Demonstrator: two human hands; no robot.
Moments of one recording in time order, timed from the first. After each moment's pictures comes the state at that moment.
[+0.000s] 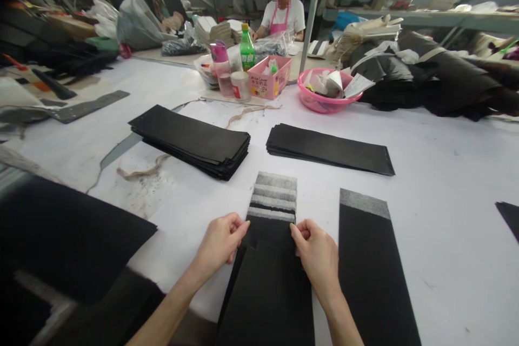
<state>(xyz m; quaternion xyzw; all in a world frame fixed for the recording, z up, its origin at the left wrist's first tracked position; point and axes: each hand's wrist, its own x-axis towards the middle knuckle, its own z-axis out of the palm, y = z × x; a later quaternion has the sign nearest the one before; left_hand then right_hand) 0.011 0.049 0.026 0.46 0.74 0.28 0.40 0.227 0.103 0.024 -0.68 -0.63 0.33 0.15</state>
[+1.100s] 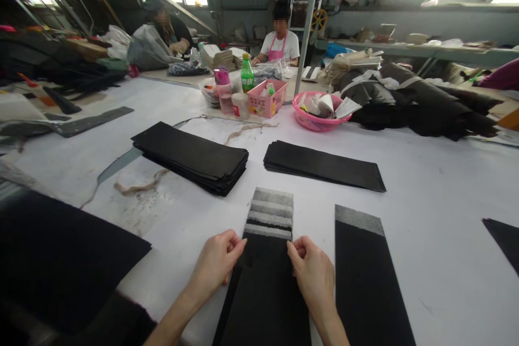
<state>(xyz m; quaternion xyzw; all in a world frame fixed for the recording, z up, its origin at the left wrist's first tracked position) 0.014 0.050 0.027 0.47 0.76 0.26 0.37 0.225 0.104 0.024 -0.68 -0.65 0.31 0.13</state>
